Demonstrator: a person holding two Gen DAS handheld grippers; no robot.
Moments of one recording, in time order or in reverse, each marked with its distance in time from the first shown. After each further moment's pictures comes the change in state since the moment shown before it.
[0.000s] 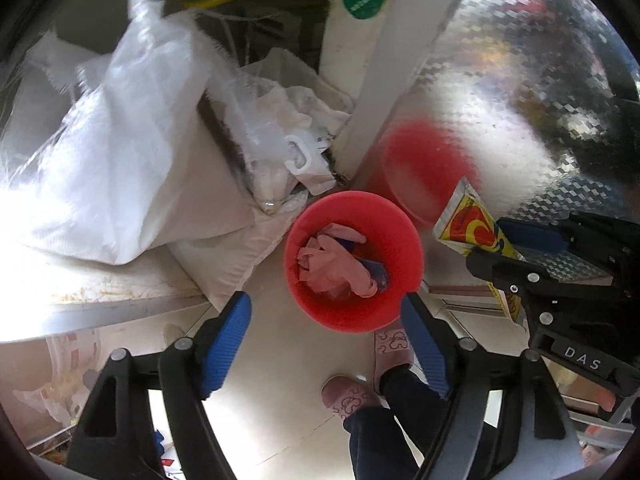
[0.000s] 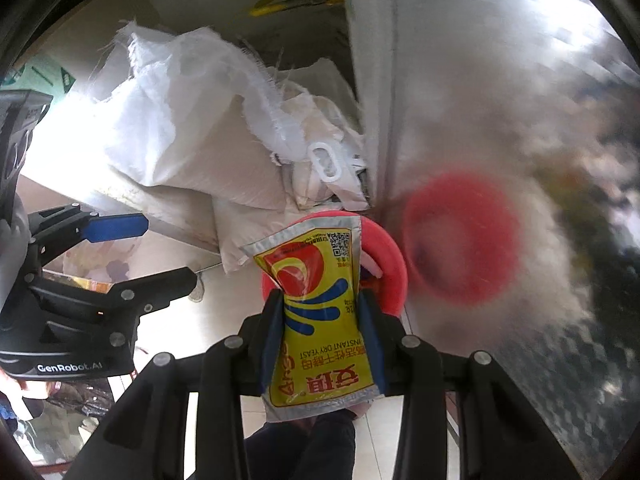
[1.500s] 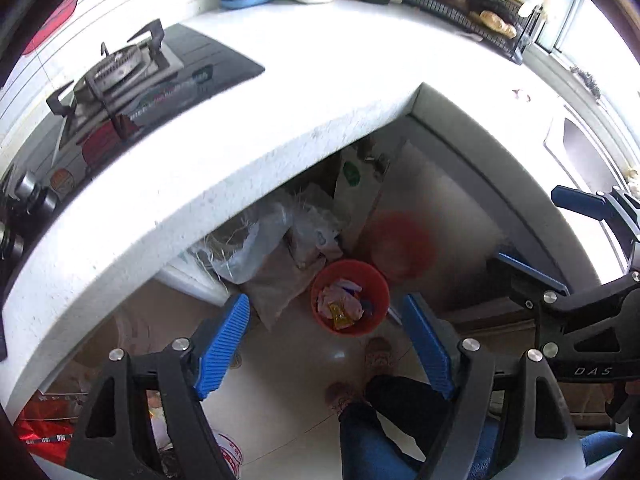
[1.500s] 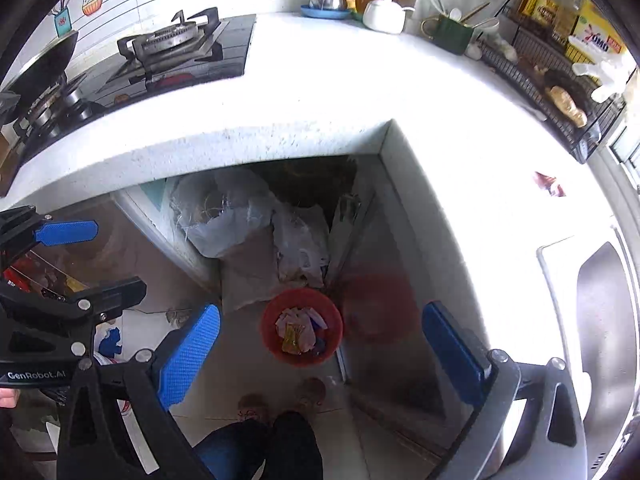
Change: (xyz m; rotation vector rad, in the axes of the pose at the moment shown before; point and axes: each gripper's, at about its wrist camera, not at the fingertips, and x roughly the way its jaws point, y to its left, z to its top) left arm -0.325 -0.030 -0.025 -0.043 -0.261 0.071; right arm -0.288 0.098 0.006 -0.140 -0.248 -0.247
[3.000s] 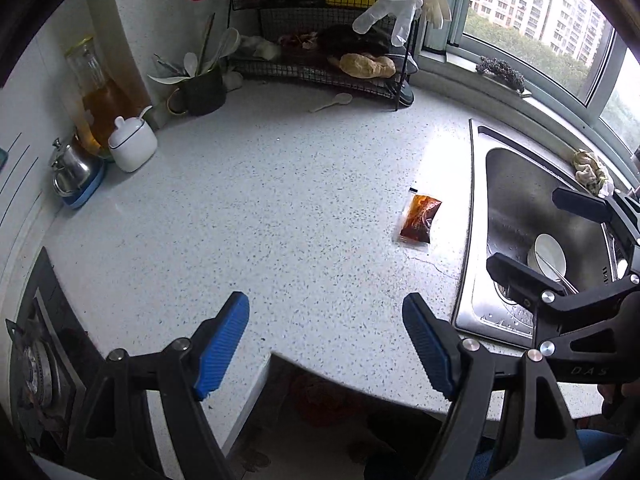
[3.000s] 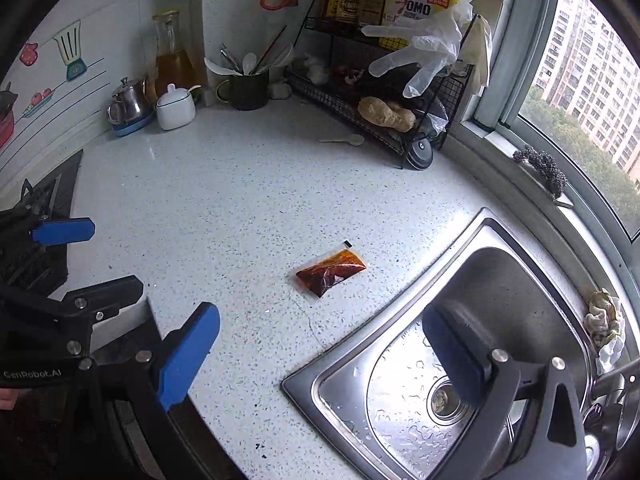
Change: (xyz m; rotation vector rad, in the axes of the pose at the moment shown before) left arm 0.011 -0.167 0.246 0.427 -0.062 -0.171; right arm -0.054 -0.185 0.076 0.402 -0.084 -0.275
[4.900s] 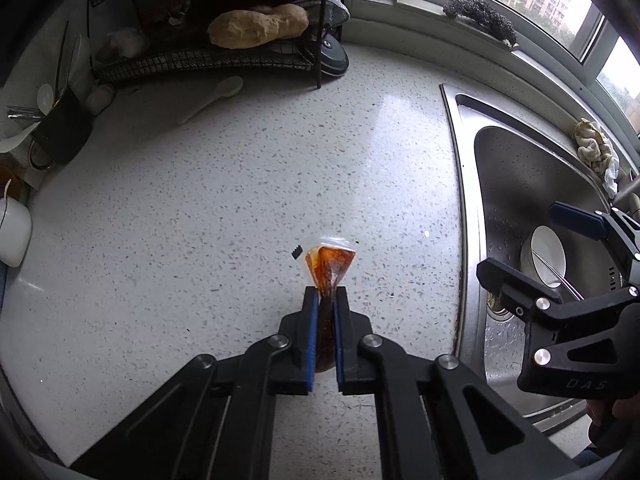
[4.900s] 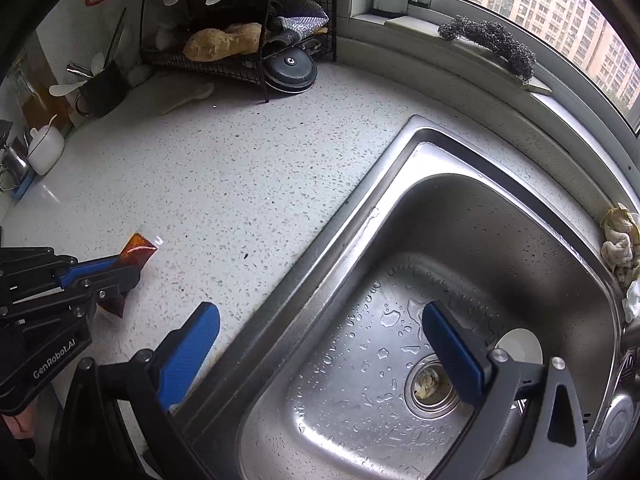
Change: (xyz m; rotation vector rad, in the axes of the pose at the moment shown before) left arm 0.145 -0.078 0.114 0.159 0.130 -0.127; right arm 0.091 -0.118 0.011 0.289 0.180 -0.065
